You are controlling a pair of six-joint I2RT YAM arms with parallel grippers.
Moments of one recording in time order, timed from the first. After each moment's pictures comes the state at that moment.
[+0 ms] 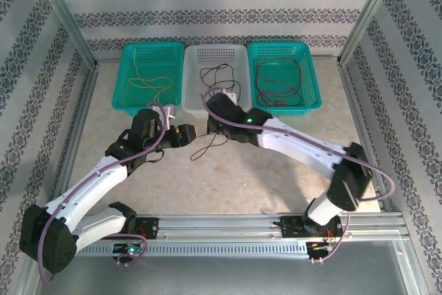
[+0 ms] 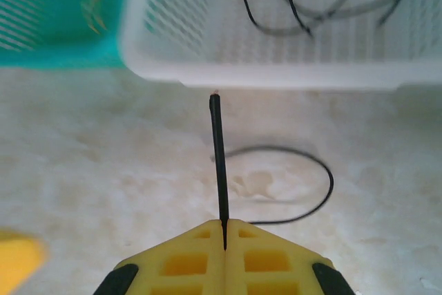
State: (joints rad) left arm -0.43 1.03 0.71 -0.21 0.36 -0.64; right arm 0.89 1.56 1.37 -0.64 0.26 0.78
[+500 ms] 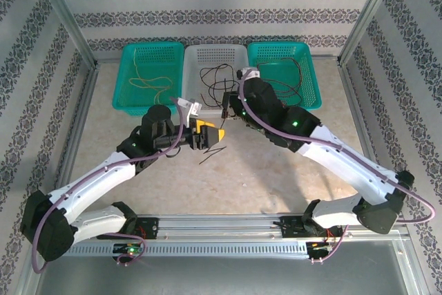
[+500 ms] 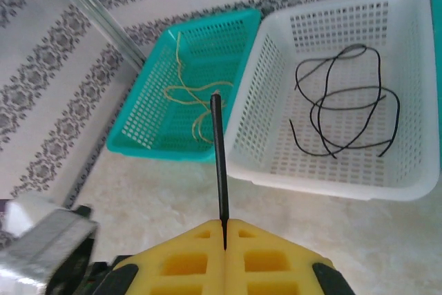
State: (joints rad) left arm -0.61 1.13 0.81 0.06 0.57 -0.57; right arm 0.89 1.31 1.48 -0.64 0.30 0.65
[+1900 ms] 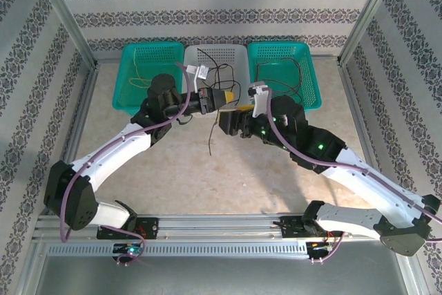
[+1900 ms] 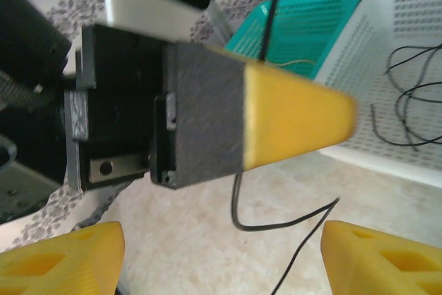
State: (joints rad) left arm -0.53 1.41 1.11 0.33 0.78 -0.90; right arm 0.89 1.07 1.19 -0.45 0.00 0.55
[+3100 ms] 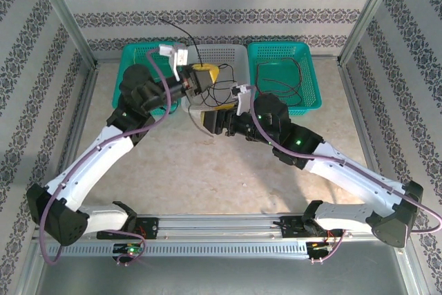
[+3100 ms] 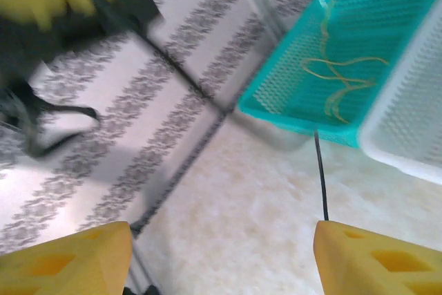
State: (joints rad) left arm -0.49 1.28 1.29 0.13 0.52 -0.46; right arm 0.88 1.15 1.11 -0.23 -0.09 0.63
